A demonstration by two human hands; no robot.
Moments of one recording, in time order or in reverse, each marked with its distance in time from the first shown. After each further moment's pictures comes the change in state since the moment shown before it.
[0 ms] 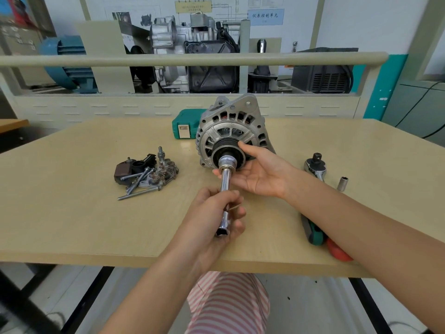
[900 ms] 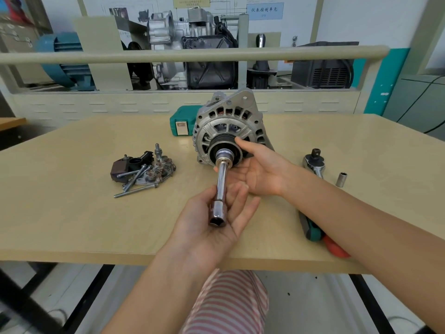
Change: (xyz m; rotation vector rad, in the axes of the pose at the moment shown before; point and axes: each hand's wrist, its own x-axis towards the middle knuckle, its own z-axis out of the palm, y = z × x) left_hand -0.016 0.008 0.010 -0.551 0.000 -0.244; right_hand -0.003 0.001 0.003 -0.191 0.134 -0.037
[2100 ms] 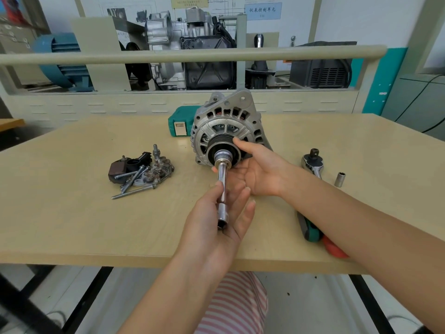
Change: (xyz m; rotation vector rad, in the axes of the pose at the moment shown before) left_hand 0.008 -0.013 -0.002 0.104 0.049 0.123; right_hand -0.002 0.001 0.000 0.034 -0.021 -0.003
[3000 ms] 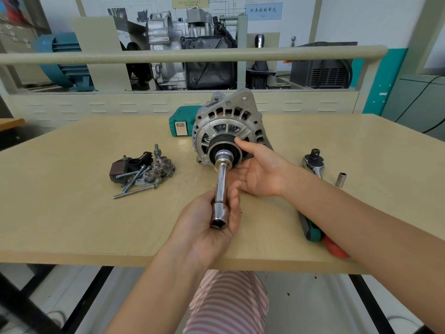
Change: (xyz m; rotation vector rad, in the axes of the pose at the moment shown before) left_hand 0.006 0.015 -0.005 -0.026 -0.038 -0.135; right_hand -0.001 0.001 0.000 -0.095 0.046 0.003
